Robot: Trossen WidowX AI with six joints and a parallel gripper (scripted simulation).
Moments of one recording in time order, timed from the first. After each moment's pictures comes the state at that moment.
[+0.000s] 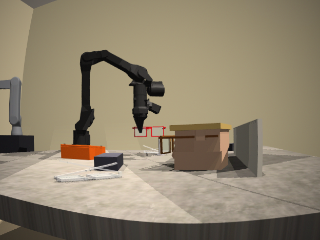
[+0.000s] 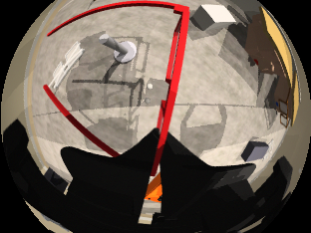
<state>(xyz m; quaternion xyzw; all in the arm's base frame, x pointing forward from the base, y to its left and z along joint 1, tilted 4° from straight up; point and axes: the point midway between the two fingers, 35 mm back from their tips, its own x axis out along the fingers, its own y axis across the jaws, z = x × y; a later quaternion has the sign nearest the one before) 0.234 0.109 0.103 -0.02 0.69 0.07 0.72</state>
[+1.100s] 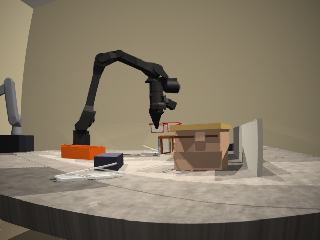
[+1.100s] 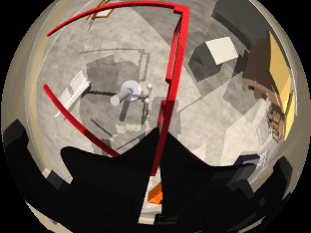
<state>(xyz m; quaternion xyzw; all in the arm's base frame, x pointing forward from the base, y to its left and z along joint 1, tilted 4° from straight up) 0.300 0.133 0.126 -0.02 0.68 0.07 0.72</state>
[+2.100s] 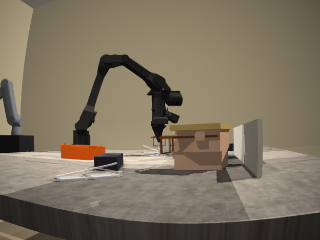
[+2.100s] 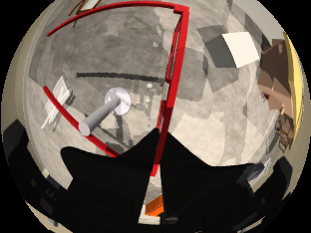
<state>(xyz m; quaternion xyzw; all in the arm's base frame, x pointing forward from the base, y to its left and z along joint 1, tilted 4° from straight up) 0.312 0.133 0.069 -0.02 0.69 0.07 0.72</state>
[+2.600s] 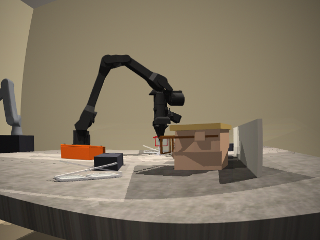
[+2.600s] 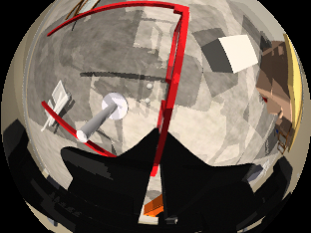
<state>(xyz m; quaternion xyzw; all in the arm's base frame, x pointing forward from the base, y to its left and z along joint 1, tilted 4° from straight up) 0.320 0.130 0.069 -0.02 0.69 0.07 0.72</state>
